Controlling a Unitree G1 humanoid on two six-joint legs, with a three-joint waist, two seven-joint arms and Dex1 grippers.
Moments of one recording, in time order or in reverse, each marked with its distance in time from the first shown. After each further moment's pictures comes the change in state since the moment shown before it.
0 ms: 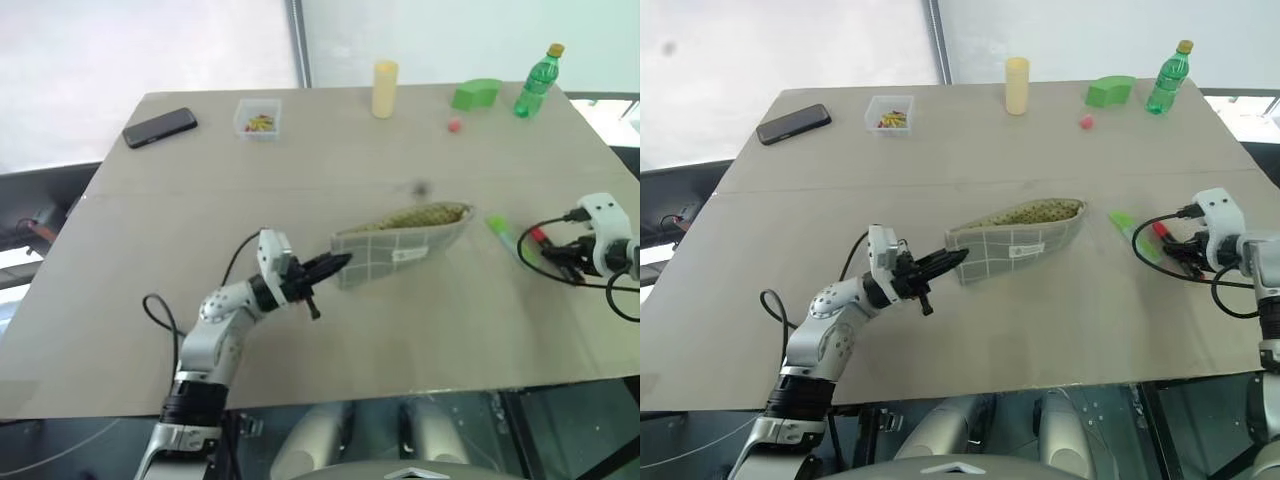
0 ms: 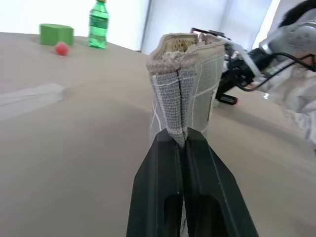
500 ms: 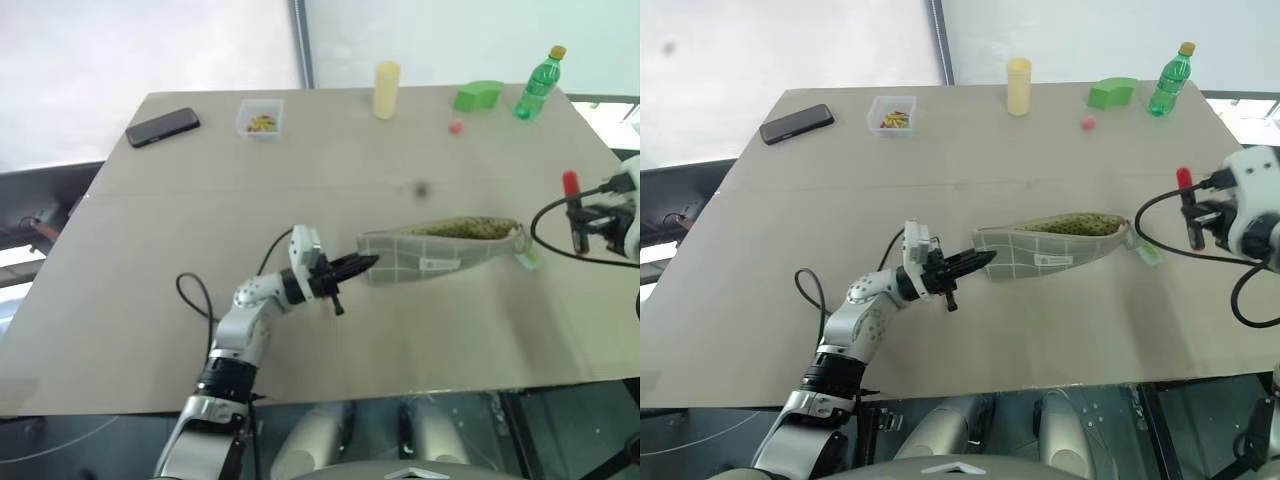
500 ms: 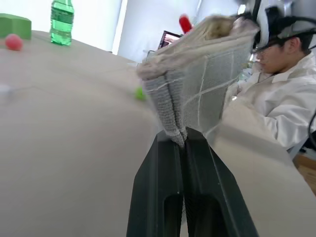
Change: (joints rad) left arm -0.101 -0.062 -0.075 0.145 0.016 -0.029 -0.073; right arm 0.151 0.016 -0.213 -0.498 -0.004 0.224 -0.026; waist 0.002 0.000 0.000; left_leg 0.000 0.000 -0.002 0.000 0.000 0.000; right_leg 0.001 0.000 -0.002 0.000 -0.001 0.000
